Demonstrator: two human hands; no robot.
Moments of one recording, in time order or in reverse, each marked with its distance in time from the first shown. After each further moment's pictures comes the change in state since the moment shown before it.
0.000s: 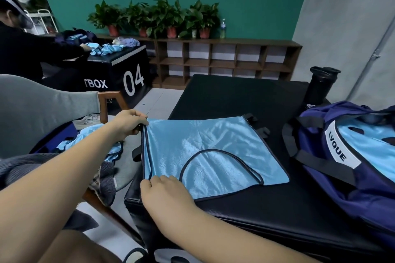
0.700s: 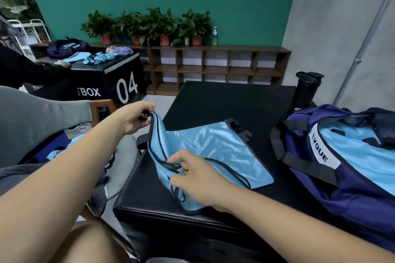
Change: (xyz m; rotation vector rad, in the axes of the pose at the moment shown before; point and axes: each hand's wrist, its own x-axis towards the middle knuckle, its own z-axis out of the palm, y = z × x) left_hand -0.019 0.075 0.045 -0.416 -0.099 -0.064; right_hand -0.045 0.087 -0.055 1.156 0.066 0.392
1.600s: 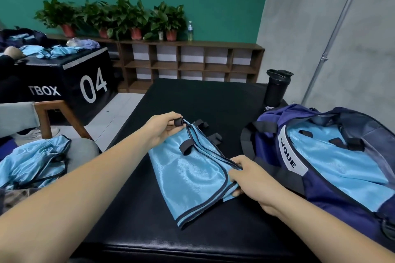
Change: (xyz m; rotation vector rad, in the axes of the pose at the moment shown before) left_hand 0.041 -0.067 0.177 -0.259 -0.254 -0.057; right_hand -0.038 0.113 -0.153 0.046 0.350 0.437
